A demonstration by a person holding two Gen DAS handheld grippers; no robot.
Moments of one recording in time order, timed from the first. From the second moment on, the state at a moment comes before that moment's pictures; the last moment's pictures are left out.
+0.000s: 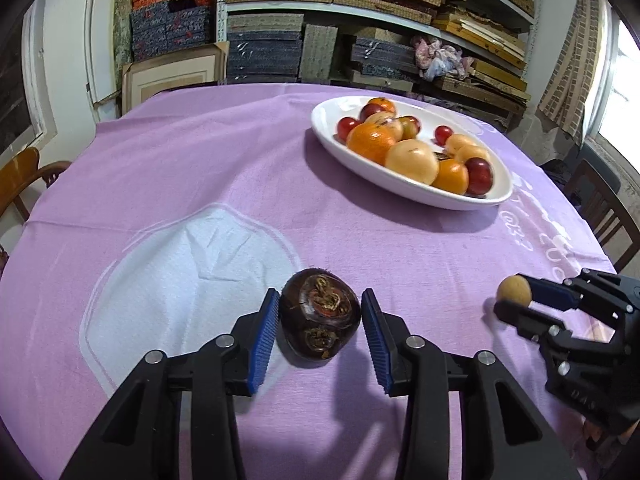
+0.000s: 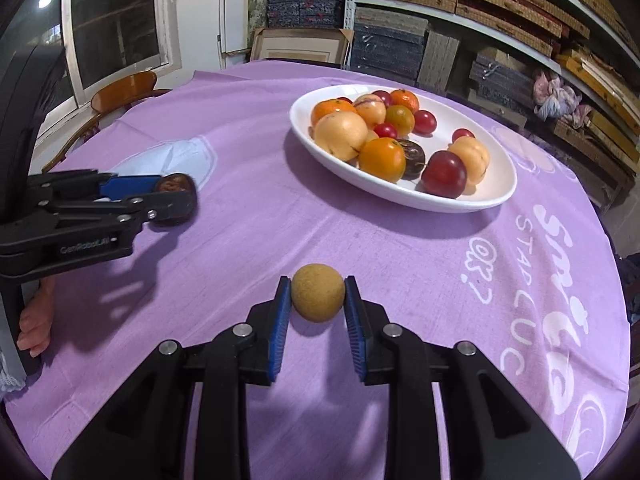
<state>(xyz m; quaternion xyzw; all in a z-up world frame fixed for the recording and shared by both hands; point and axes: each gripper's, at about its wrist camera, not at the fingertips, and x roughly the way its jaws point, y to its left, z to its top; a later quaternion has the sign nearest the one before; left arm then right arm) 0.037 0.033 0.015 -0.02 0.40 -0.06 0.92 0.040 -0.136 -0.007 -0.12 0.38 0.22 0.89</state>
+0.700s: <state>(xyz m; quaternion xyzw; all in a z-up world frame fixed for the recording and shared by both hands) 0.045 0.013 0.026 0.03 0.39 -0.06 0.92 0.037 -0.179 0.055 -0.07 0.34 0.21 0.91</state>
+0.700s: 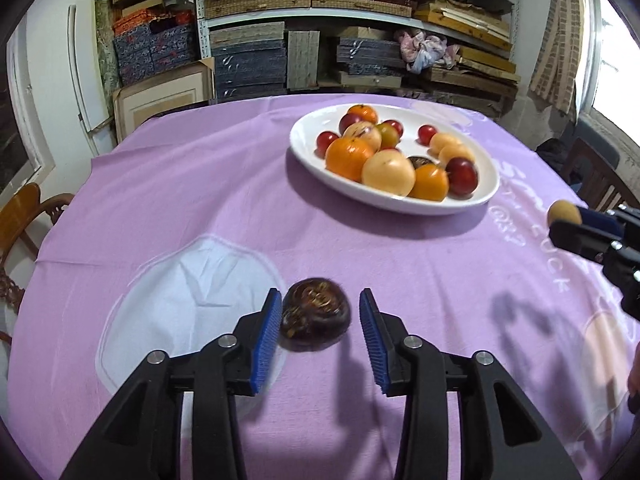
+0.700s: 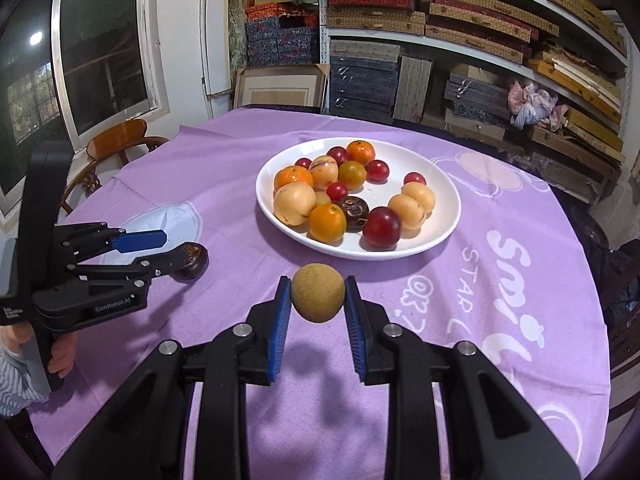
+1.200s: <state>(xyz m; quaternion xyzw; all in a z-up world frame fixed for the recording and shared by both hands) 0.067 0.026 0.000 0.01 0.43 -0.05 0.90 0.039 -0.178 0.051 -0.06 0.34 0.21 0.91</state>
